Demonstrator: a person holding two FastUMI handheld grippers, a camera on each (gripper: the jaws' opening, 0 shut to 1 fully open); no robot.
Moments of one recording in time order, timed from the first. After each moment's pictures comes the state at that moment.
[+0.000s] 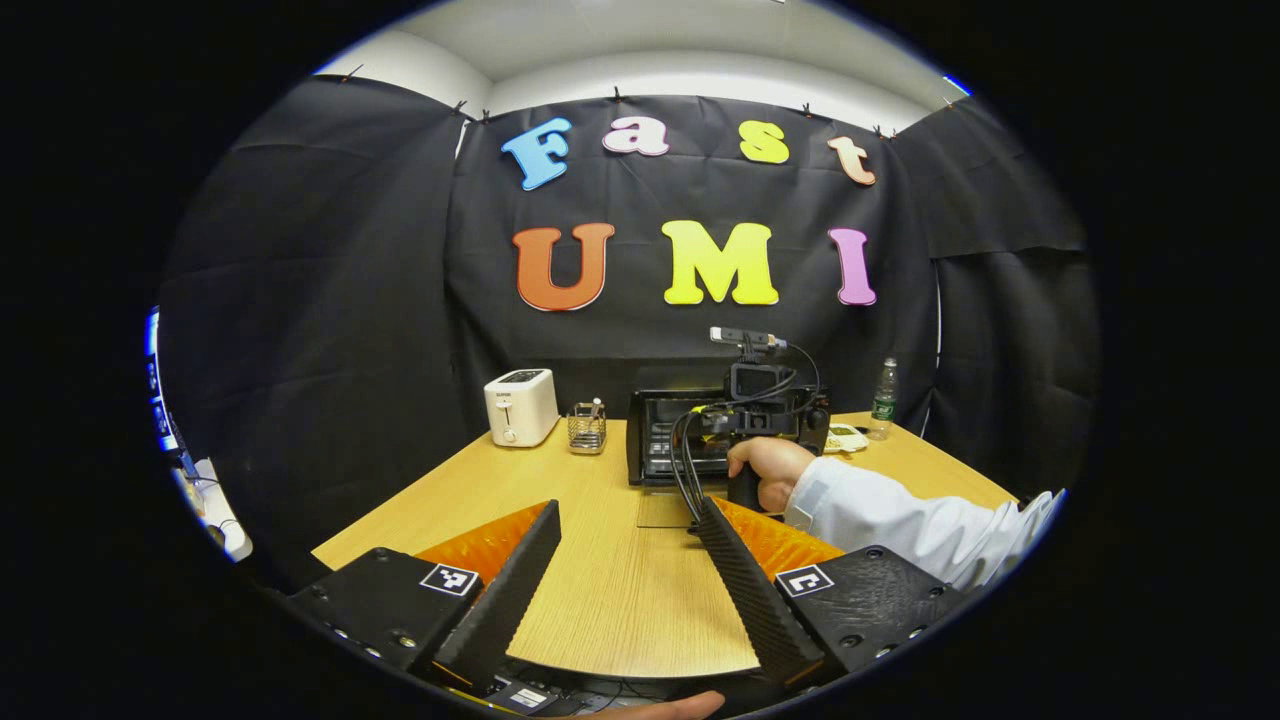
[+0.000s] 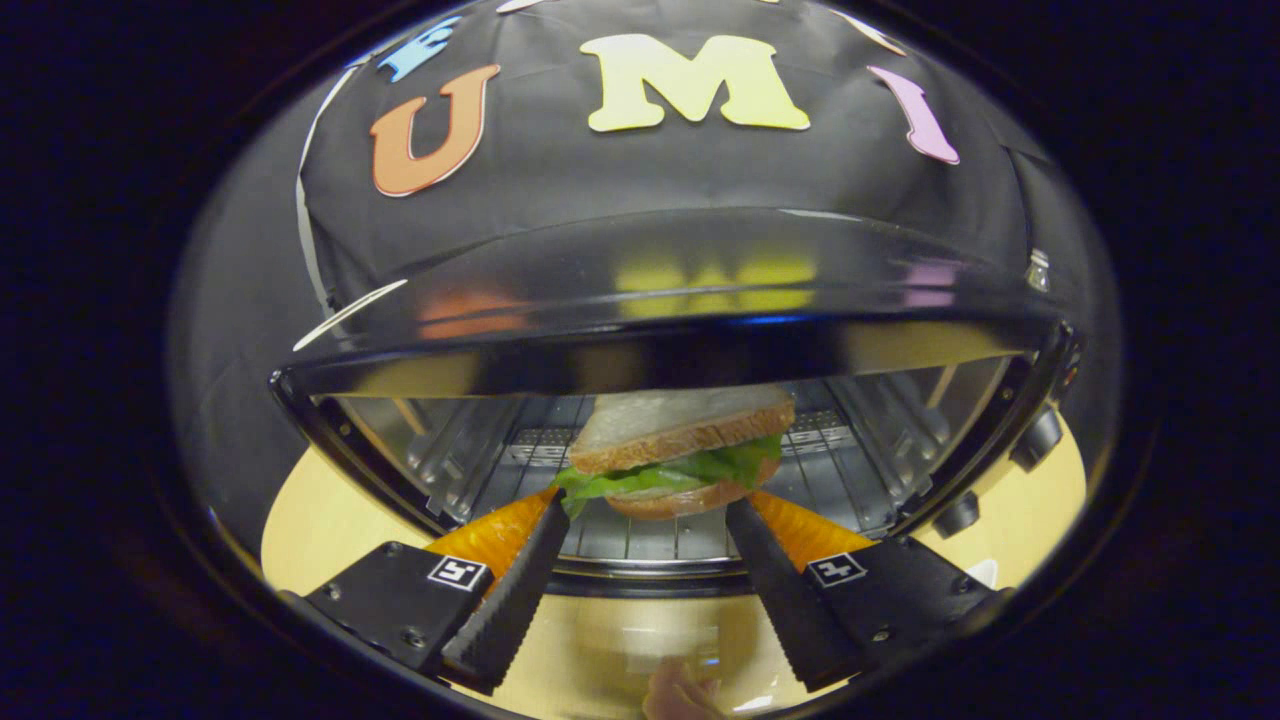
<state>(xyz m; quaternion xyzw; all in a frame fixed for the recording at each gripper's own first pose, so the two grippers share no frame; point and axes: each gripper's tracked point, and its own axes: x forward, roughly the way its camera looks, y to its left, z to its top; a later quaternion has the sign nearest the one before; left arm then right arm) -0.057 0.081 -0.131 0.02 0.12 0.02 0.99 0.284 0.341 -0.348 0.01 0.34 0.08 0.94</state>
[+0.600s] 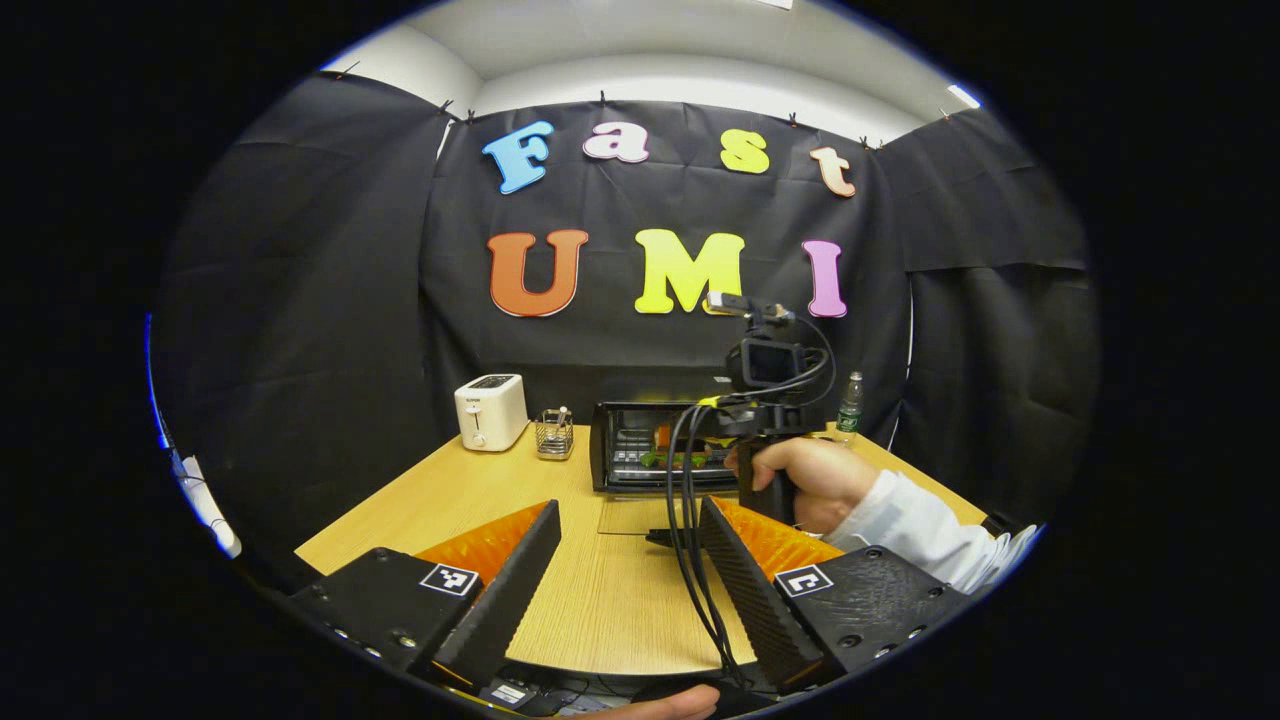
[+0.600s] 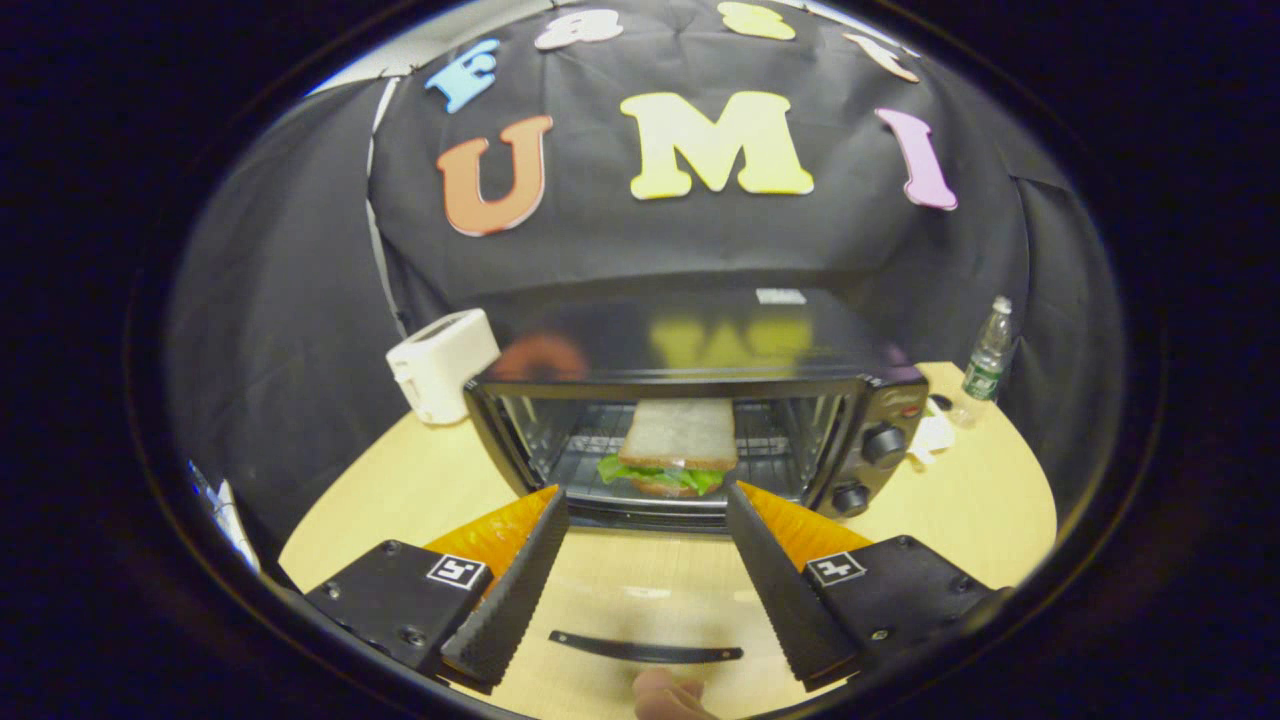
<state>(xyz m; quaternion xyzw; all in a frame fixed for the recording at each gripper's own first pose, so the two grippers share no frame) -0.062 0.055 -0.100 0.01 0.12 0.00 0.99 0.177 0.305 -0.231 0.03 0.26 0.15 0.95</state>
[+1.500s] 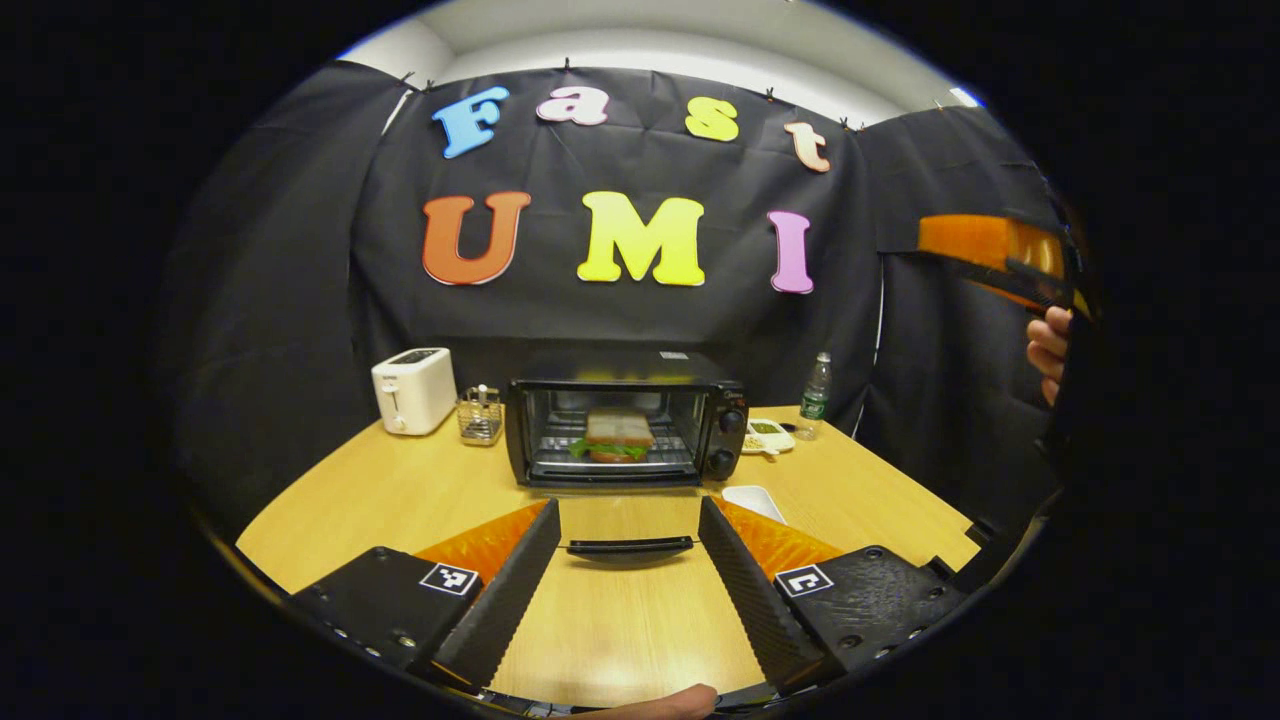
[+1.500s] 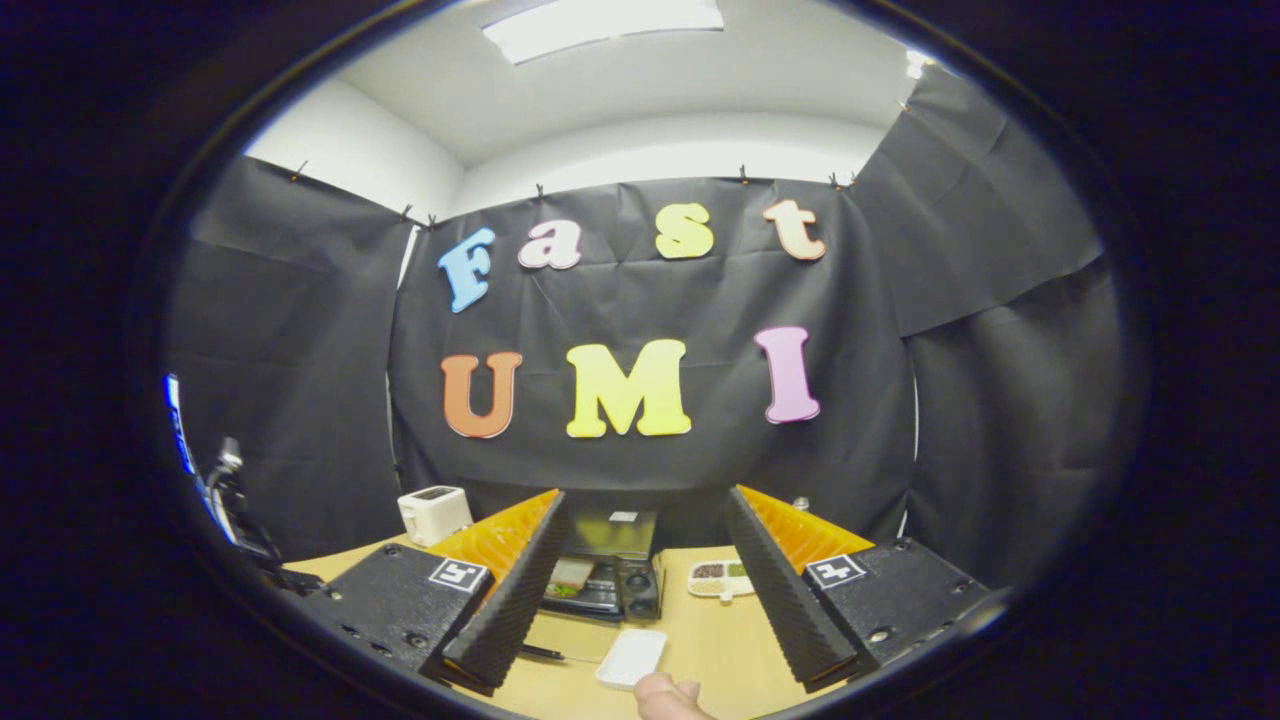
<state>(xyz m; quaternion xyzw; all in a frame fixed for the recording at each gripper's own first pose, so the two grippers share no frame) 0.033 -0.028 -0.173 -0.01 0.18 -0.08 0.98 0.026 0.071 -0.007 0.02 -0.03 0.09 1.00</state>
